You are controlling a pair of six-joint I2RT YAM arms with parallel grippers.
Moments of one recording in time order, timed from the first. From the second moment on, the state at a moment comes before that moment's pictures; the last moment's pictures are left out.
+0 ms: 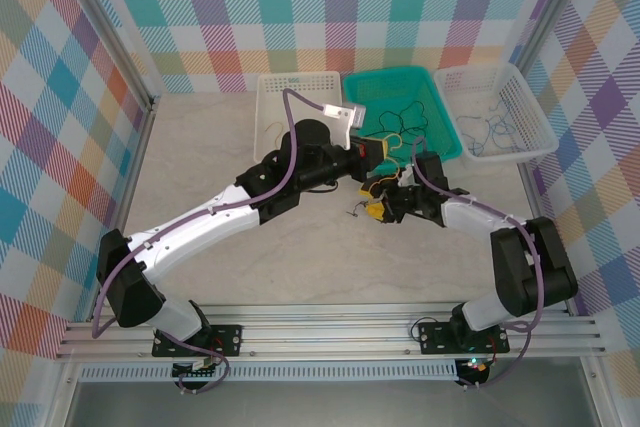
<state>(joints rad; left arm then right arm) -0.91 1.51 1.42 -0.07 0.10 -0.57 0.31 1.49 0.73 -0.01 -0.72 1.20</state>
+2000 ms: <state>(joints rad) -0.59 0.66 1.23 -0.60 -0.66 -0.58 0.32 1.58 0.70 -0.03 -0.44 1.10</state>
